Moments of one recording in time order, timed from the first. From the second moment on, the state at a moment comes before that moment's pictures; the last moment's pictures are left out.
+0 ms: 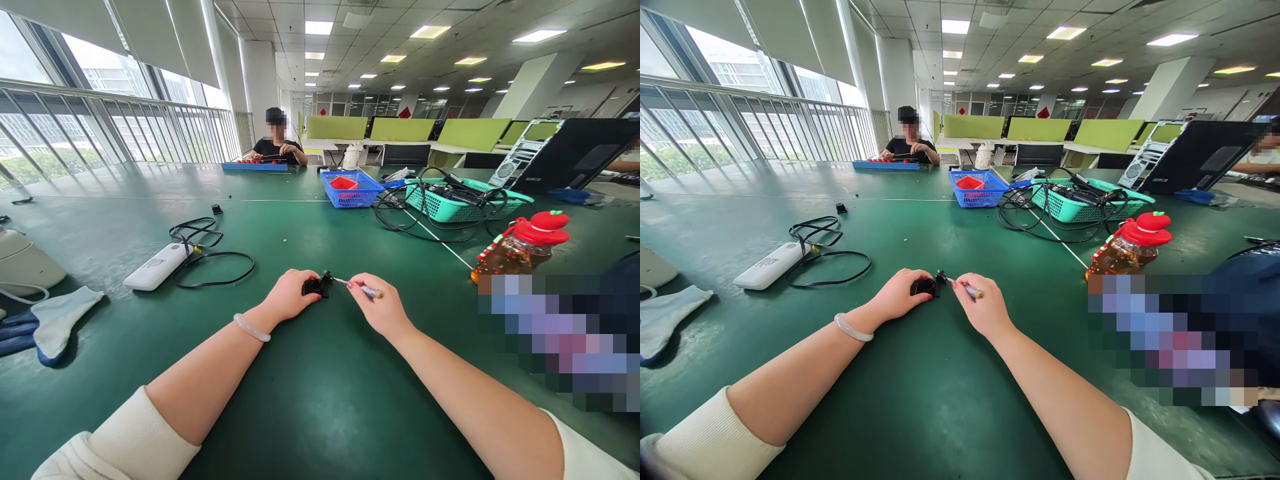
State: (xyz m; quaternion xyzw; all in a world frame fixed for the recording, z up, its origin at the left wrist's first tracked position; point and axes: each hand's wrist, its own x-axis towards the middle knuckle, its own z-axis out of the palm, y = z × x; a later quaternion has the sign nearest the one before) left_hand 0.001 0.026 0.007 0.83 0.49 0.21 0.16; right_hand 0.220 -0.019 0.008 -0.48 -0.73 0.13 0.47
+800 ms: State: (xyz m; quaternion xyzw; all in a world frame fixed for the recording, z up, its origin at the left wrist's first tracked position) left_hand 0.003 0.027 0.009 0.85 0.47 0.19 0.16; right_hand 0.215 -0.030 0.018 -0.46 -0.77 0.16 0.40
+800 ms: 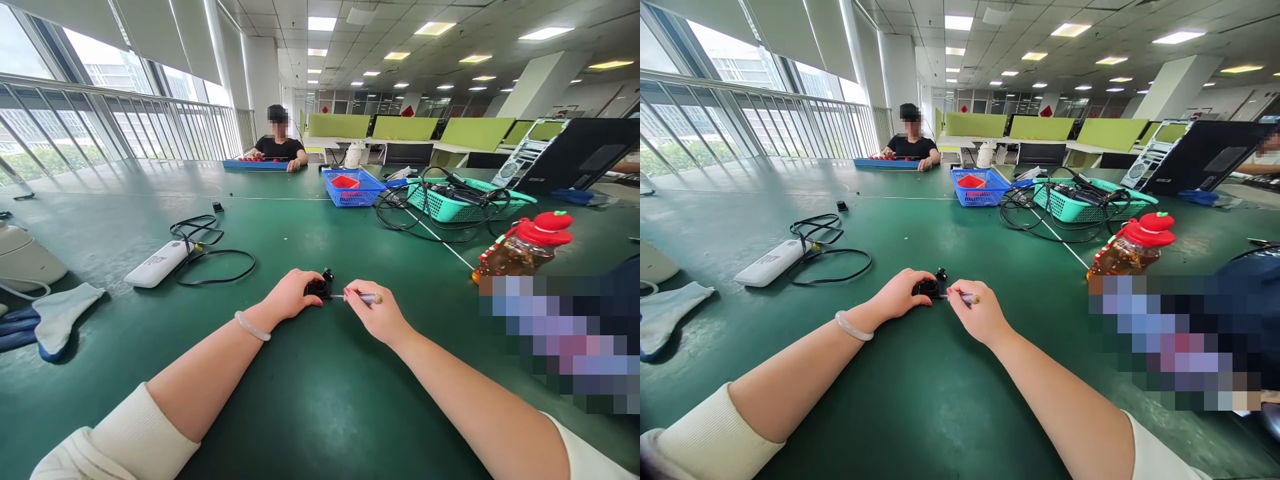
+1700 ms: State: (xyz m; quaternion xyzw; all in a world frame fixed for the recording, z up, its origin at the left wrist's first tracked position) left_hand 0.003 0.022 0.010 0.84 0.45 0.25 0.17; right_hand 0.217 -0.028 0.012 -0.45 -0.78 0.18 0.40
